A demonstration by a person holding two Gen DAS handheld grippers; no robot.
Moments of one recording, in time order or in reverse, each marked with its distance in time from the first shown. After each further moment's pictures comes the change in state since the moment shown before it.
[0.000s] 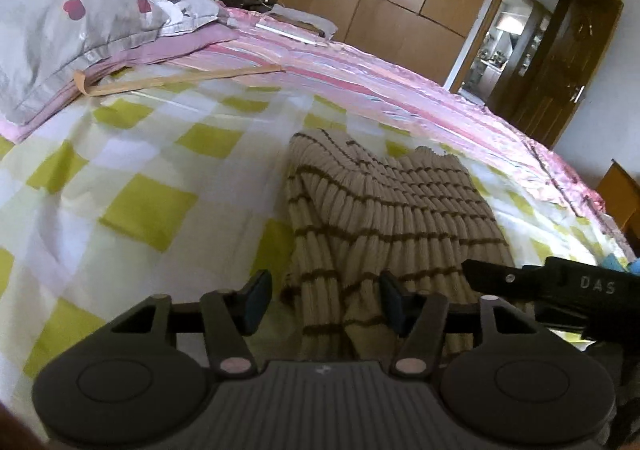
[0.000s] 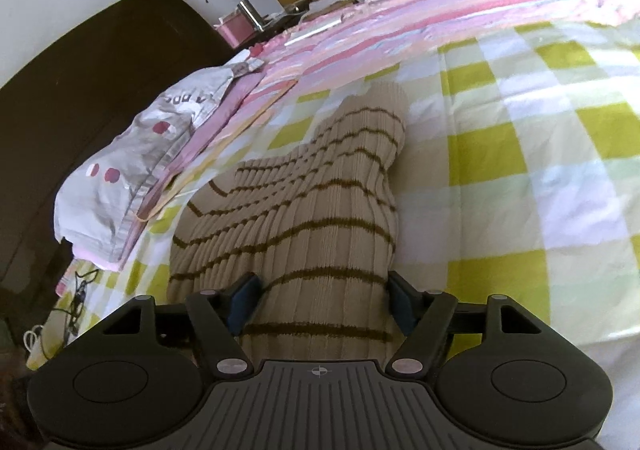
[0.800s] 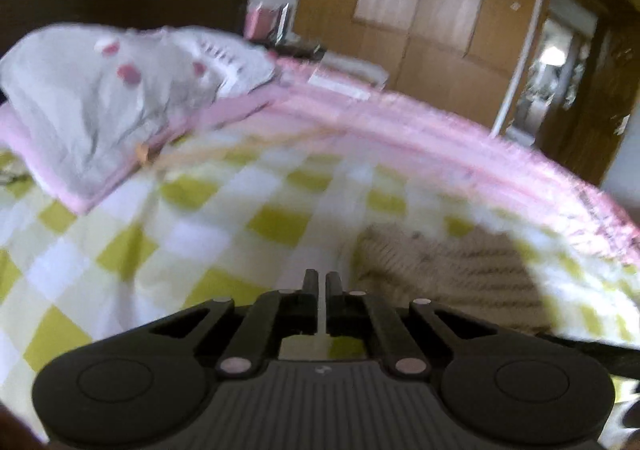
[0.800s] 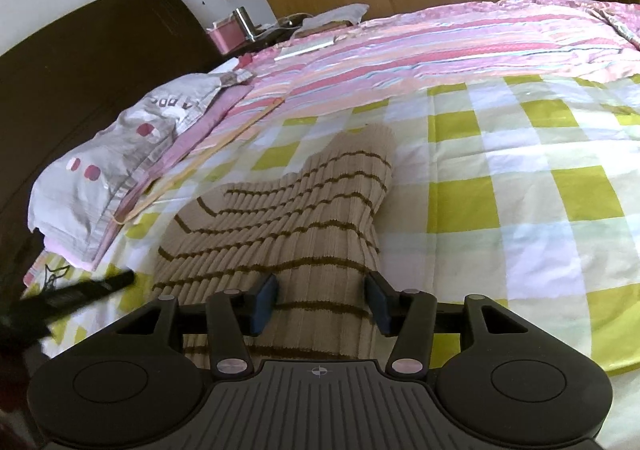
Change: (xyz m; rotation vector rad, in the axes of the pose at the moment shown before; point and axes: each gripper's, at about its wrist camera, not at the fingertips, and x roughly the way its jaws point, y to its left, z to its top) left arm -0.027 0.005 0.041 -0.005 -0.159 0.159; right arm -0.017 0.017 0.015 -0.113 -0.060 -0.113
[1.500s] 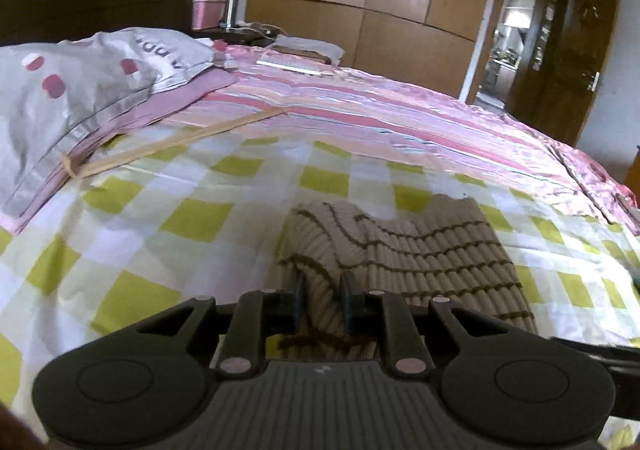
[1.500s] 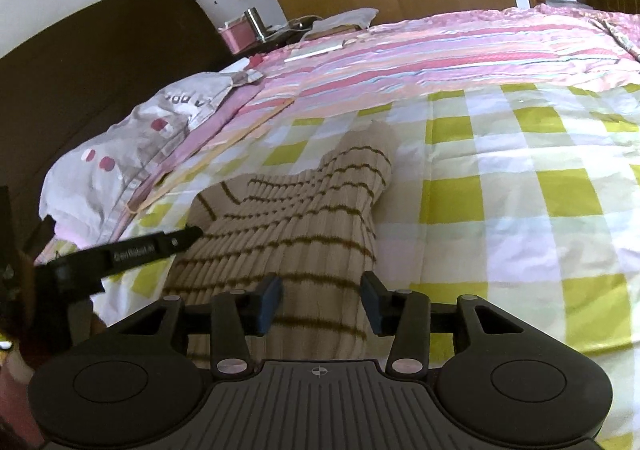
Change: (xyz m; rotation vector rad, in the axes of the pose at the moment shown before) left arm 0.046 -0.049 -0.004 0.113 0.079 -0.045; right arm -0.018 0.002 -0.005 -0.028 0.002 0.011
